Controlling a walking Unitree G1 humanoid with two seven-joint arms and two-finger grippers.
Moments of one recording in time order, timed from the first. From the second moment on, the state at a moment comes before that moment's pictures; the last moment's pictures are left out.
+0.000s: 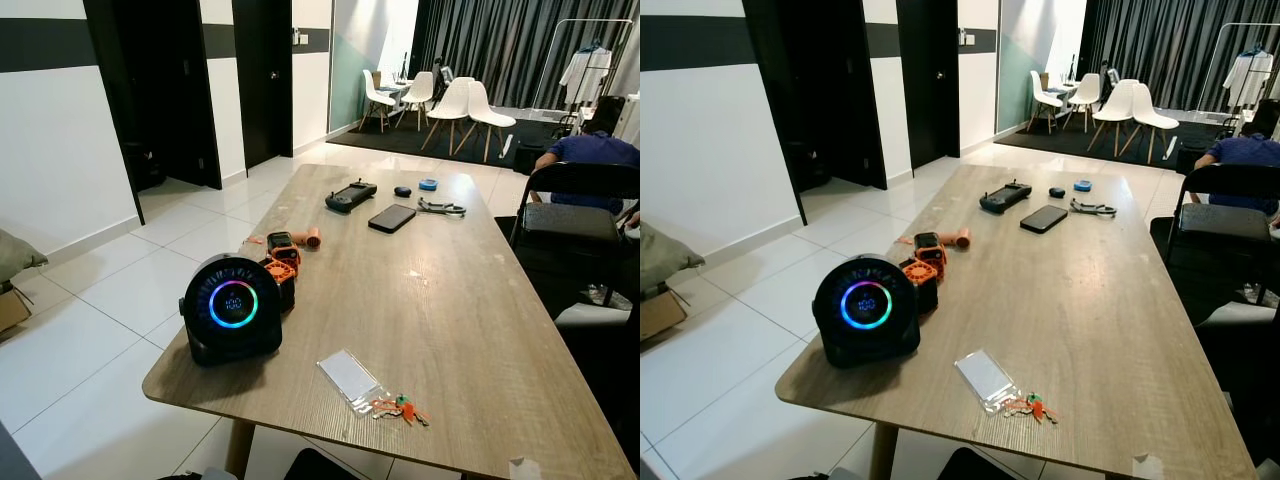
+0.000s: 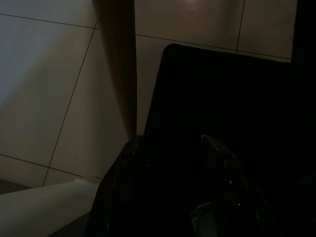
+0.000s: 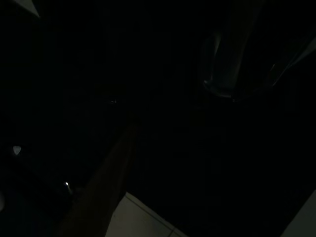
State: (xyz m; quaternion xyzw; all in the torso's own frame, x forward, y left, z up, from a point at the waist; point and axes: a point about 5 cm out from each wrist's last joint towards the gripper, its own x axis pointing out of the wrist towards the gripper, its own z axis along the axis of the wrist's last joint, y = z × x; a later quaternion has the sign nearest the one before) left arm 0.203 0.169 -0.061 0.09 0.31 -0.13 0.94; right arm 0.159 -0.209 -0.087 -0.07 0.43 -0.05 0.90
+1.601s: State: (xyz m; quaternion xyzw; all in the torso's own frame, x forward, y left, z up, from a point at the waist) left arm 0.200 0.170 -0.062 0.09 0.31 -0.14 0.94; right arm 0.156 -0.207 -0.088 -0.08 0.43 -0.03 0.90
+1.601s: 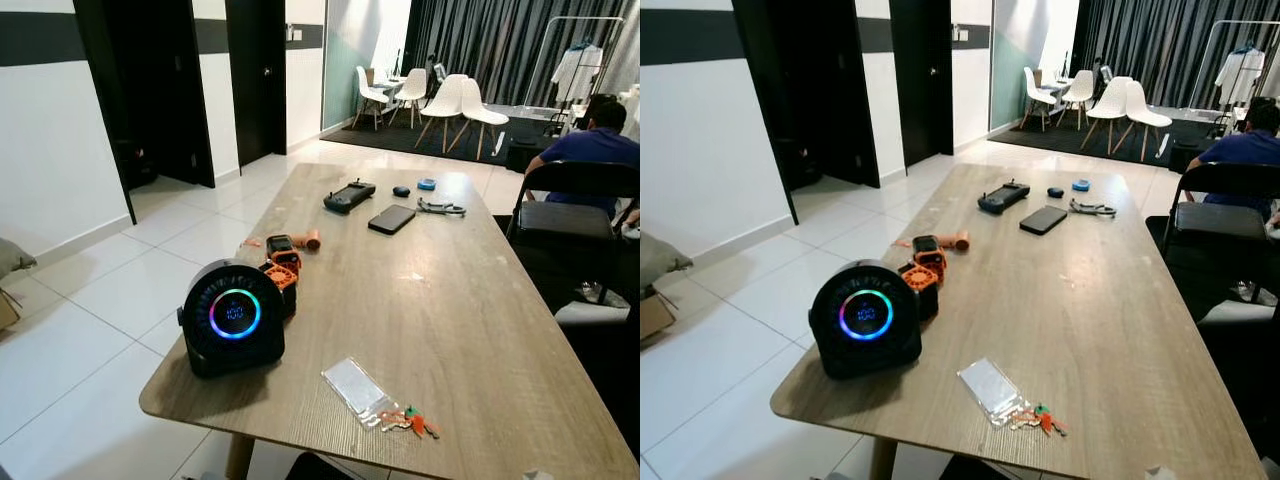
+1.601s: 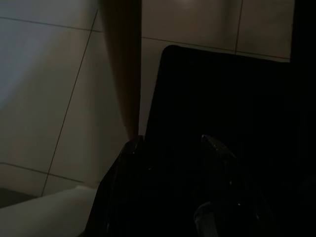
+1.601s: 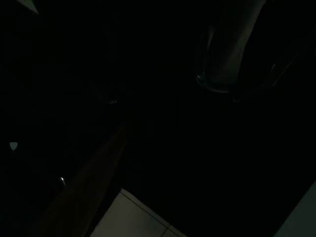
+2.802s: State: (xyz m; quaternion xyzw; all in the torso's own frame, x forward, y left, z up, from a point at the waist) left arm 0.202 0.172 -0.060 0.08 0.30 -0.13 0.94; right arm 0.157 -0.208 -0.088 -0.08 0.43 -0.03 0.90
